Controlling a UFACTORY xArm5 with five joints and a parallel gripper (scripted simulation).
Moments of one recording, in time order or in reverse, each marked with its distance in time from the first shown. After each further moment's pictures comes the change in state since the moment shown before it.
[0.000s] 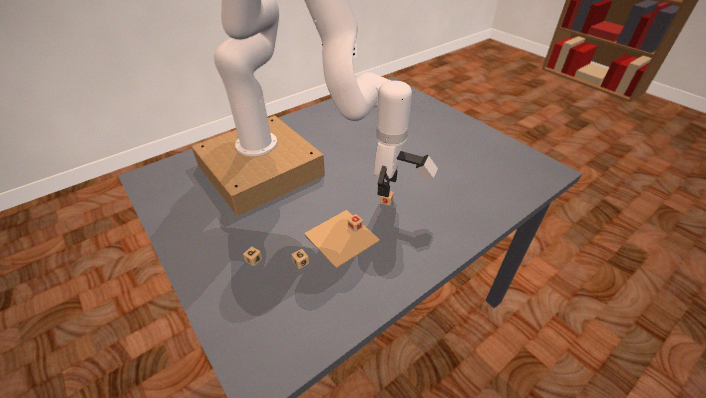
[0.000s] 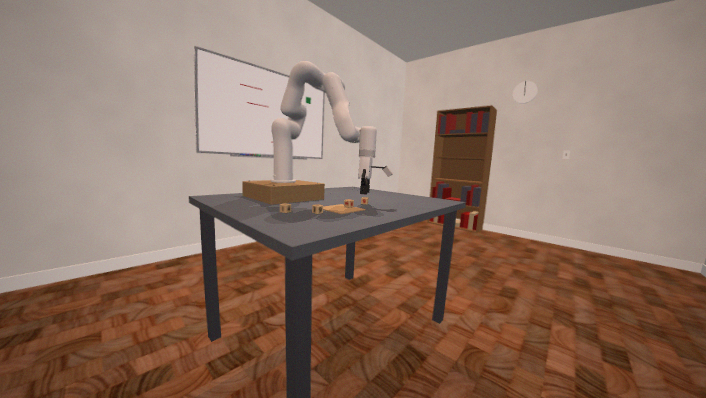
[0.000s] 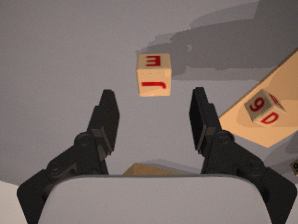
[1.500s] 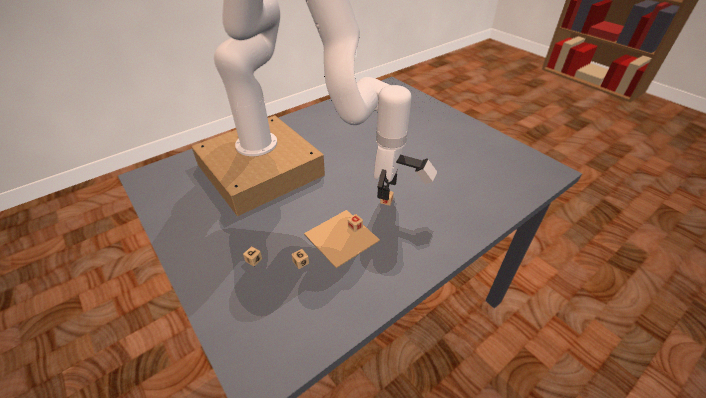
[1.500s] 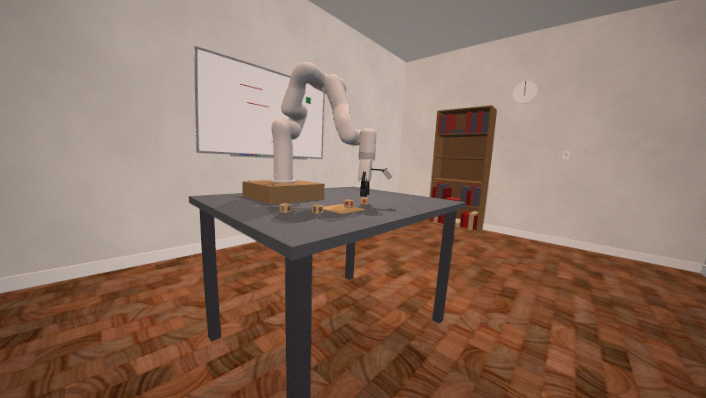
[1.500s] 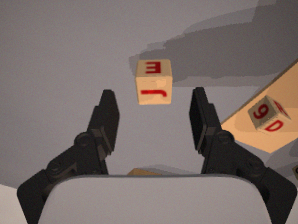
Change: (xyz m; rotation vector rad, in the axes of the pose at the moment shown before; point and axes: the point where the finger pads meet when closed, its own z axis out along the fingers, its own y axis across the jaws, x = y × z) arm 0.000 0.000 0.011 0.000 0.000 0.000
